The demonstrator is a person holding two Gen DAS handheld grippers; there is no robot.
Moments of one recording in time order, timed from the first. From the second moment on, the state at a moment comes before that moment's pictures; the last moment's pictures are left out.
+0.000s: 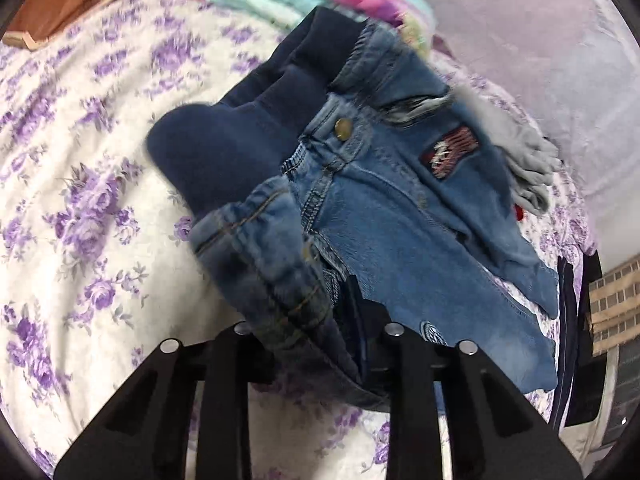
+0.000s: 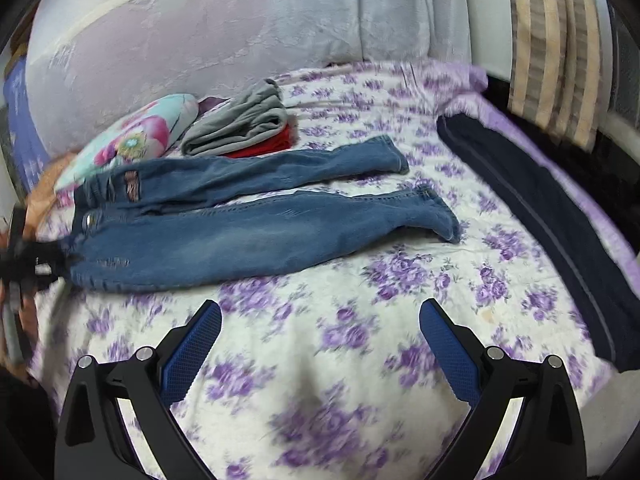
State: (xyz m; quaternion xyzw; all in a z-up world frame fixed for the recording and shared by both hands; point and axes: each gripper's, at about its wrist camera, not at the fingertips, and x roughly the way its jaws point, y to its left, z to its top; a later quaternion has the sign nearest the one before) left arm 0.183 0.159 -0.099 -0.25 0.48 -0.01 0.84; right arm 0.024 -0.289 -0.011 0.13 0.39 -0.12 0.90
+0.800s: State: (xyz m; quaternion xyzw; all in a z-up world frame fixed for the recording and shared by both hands) left arm 0.135 0.184 -0.091 -0.26 0.46 -0.07 0.85; right arm 0.096 -0.395 -0.059 0.35 0.45 -0.08 0.82
